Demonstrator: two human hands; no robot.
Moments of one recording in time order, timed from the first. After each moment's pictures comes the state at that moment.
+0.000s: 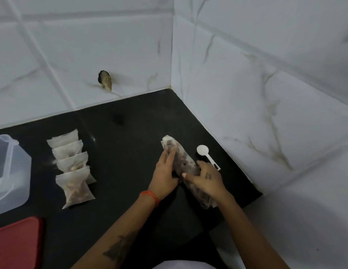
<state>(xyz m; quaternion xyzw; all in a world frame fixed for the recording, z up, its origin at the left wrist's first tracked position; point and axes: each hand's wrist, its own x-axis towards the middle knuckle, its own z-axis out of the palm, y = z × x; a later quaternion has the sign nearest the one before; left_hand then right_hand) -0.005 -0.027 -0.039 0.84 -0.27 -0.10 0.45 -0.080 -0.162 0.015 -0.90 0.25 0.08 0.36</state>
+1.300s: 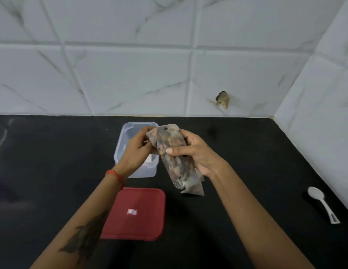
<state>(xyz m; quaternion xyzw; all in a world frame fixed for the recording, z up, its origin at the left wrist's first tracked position) 0.028 0.318 0.090 0.77 -0.10 0.06 0.63 0.025 0.134 0.121 -0.64 -0.13 0.22 0.72</state>
